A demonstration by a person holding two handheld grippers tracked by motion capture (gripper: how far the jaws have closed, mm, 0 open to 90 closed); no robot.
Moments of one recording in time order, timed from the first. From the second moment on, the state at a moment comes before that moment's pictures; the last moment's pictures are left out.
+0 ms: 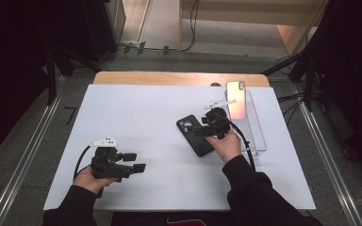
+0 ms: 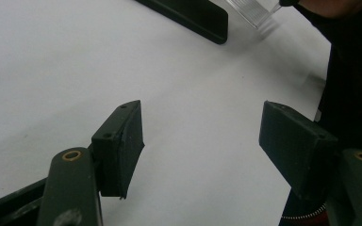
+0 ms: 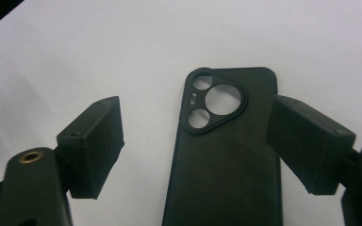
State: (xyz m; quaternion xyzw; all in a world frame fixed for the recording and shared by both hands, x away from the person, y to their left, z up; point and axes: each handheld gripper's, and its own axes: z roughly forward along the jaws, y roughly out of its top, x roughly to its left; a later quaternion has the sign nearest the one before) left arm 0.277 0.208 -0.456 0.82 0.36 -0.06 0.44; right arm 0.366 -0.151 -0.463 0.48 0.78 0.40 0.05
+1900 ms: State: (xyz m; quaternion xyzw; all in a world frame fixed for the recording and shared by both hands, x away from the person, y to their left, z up) left arm 0.277 0.207 -0.455 0.82 0.36 -0.06 0.44; right arm 0.367 -0.136 -0.516 0.47 0.81 0.33 0.14
